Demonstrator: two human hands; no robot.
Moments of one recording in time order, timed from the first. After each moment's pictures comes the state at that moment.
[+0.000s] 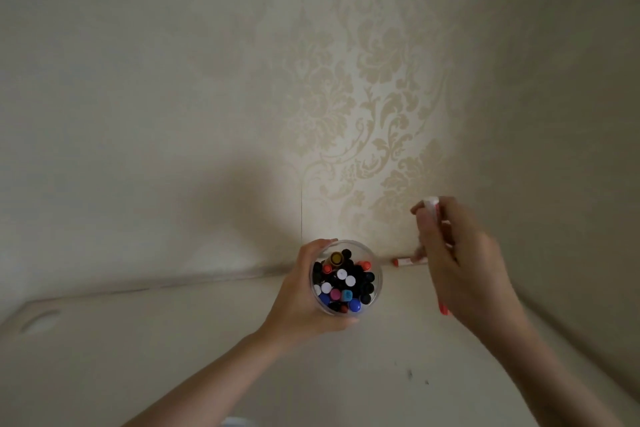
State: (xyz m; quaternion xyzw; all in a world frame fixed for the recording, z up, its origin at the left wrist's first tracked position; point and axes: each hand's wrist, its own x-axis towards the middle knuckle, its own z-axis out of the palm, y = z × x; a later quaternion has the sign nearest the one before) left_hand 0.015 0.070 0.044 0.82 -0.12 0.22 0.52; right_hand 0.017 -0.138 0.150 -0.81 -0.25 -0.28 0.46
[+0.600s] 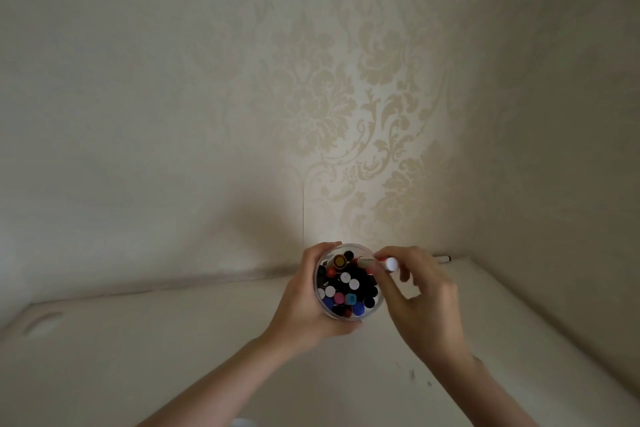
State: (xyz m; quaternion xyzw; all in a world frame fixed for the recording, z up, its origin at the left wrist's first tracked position) left_hand 0.010 0.065 0.043 0.81 -0.12 0.24 0.52; right_hand 0.034 -0.113 0.078 -0.77 -0.29 -0.35 0.44
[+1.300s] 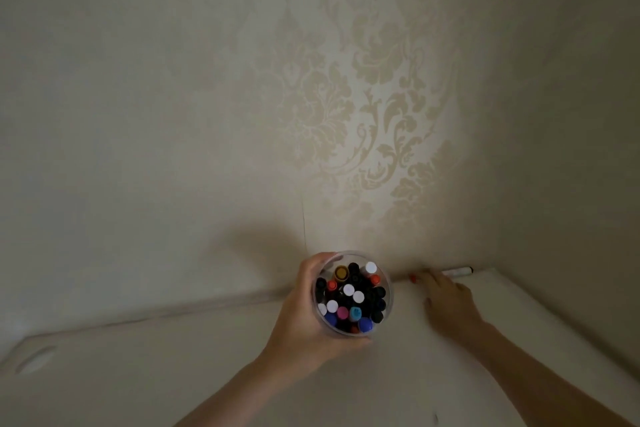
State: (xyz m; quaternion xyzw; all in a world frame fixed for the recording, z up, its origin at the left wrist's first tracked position) left_hand 0.032 0.069 0.048 0.81 -0.11 0.23 0.53; right_hand 0.221 -0.157 -0.032 -0.97 -0.17 -0.11 0.13
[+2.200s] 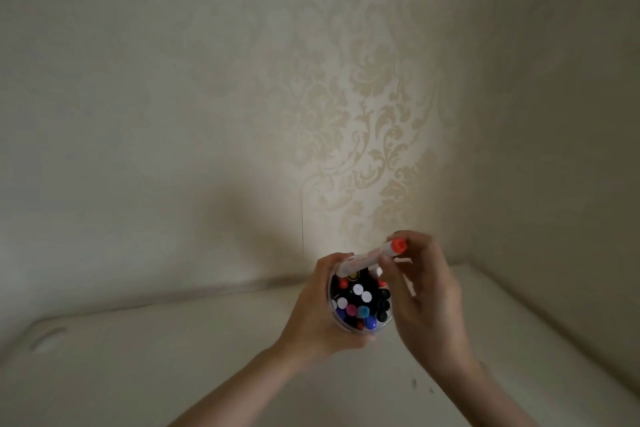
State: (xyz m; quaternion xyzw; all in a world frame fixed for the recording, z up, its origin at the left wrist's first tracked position) left_hand 0.011 0.047 0.049 0.82 -0.13 0.24 0.50; right_hand 0.008 -0.111 0.106 -0.70 -0.30 -0.31 0.58
